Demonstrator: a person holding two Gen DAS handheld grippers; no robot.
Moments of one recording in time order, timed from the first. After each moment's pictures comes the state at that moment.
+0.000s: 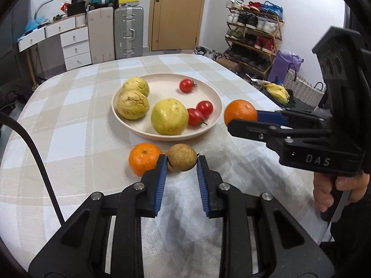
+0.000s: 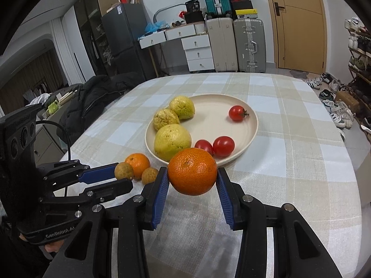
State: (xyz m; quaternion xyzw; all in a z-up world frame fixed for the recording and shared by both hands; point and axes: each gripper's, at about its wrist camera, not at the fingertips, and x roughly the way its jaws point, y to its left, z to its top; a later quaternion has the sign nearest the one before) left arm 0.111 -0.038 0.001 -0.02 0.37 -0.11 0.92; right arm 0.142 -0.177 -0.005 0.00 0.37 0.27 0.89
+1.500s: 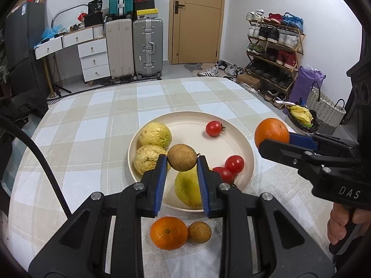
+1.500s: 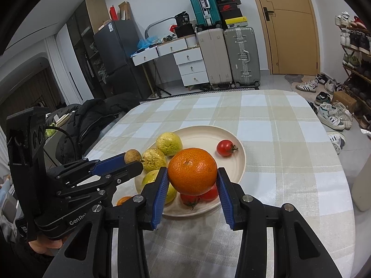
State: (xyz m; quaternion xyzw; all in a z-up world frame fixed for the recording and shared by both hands) left arm 0.197 -0.039 0.026 -0.02 0.34 -0.05 0.94; right arm 0.192 -0.187 0.020 0.05 0.34 0.26 0.90
